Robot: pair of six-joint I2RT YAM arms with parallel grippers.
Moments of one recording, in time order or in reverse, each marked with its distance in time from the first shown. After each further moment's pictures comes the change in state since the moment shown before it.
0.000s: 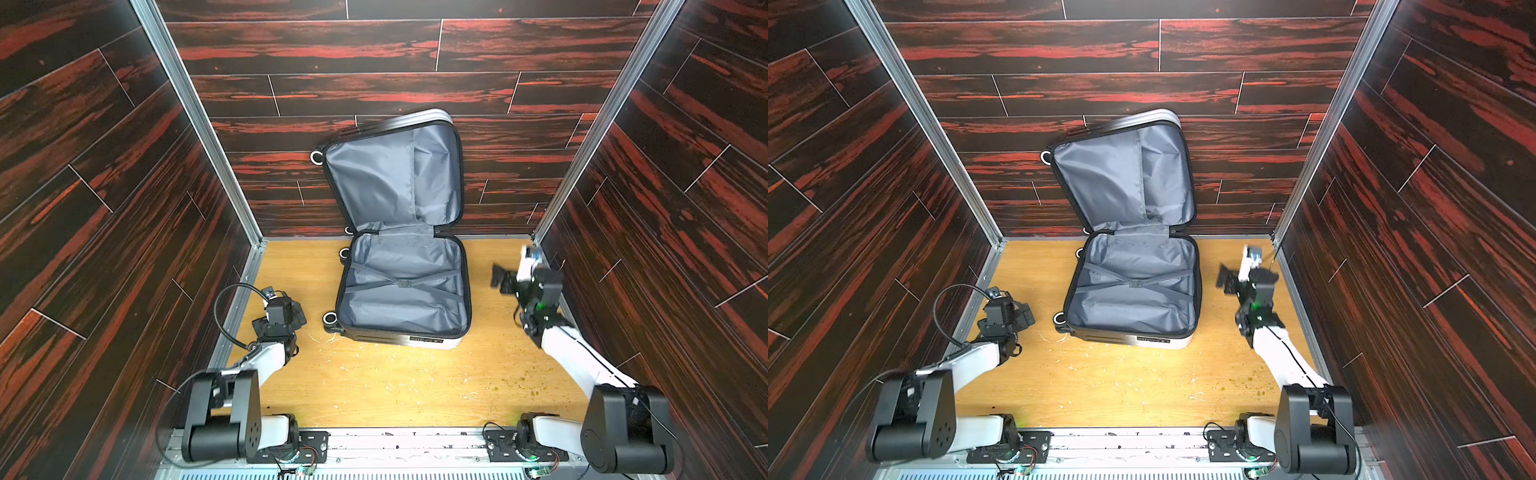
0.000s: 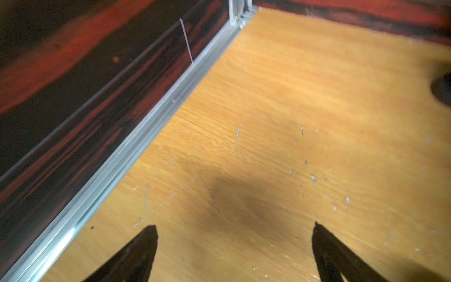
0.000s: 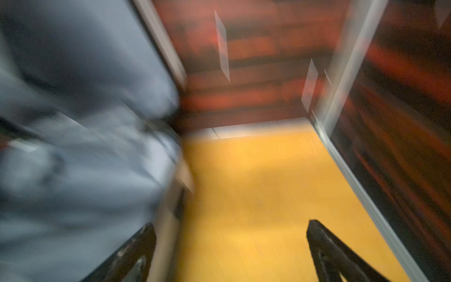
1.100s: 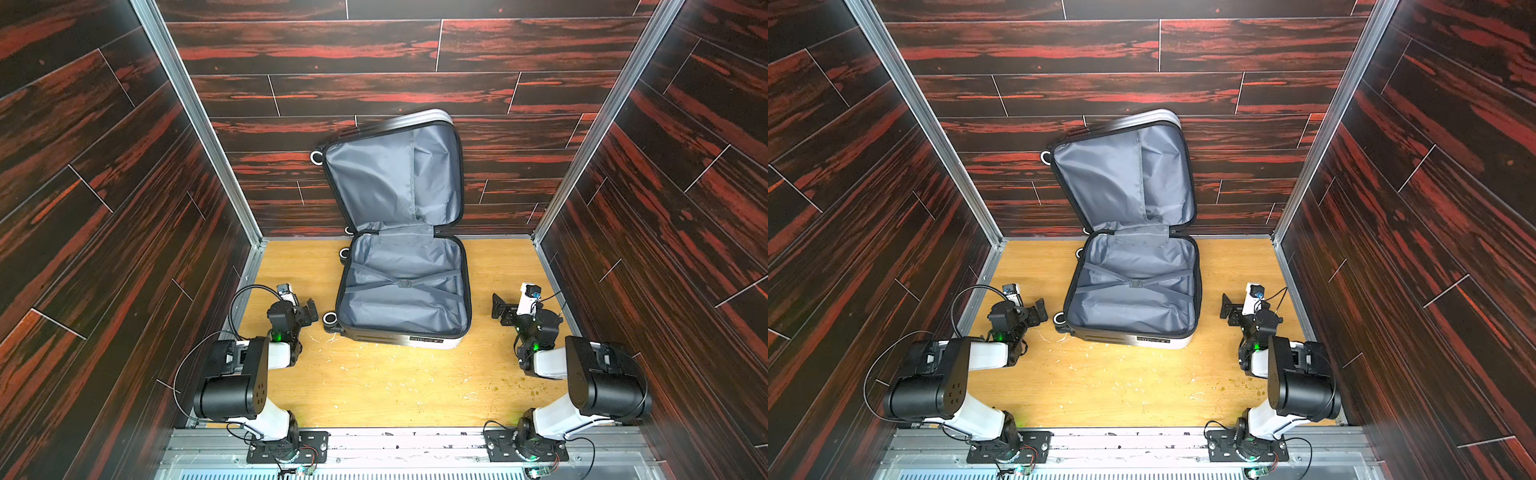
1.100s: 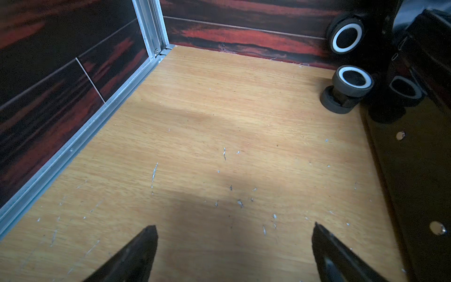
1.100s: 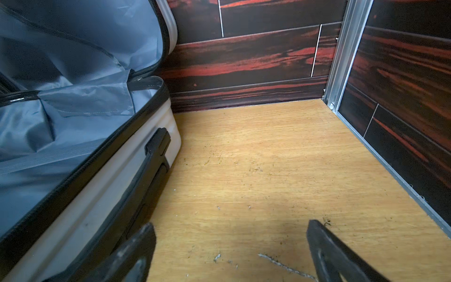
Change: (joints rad) left arm 0.003 0.193 -0.077 0.488 0.285 0.100; right arm -0.129 0.295 -0.338 0.799 -0.262 -0.023
